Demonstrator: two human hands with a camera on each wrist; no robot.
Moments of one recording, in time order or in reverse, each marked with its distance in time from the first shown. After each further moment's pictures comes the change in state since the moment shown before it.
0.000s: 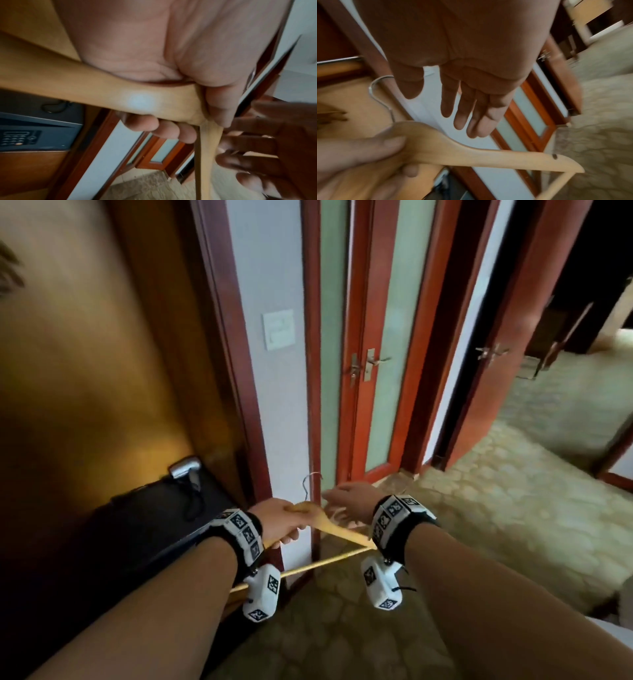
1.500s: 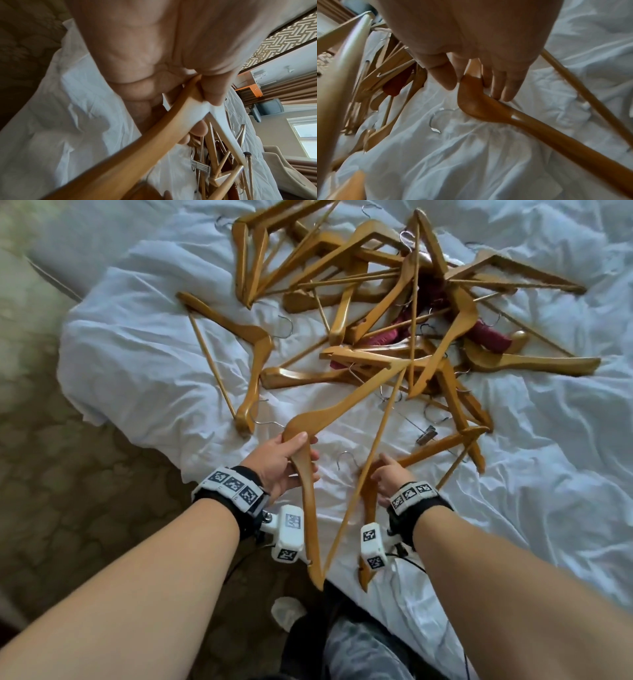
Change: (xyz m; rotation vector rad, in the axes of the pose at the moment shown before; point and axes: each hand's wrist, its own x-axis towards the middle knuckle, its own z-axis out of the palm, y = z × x) left_hand -0.274 -0.088 0.739 0.353 -1.302 -0.258; right_hand -0.588 0.690 0.290 1.699 1.398 1.043
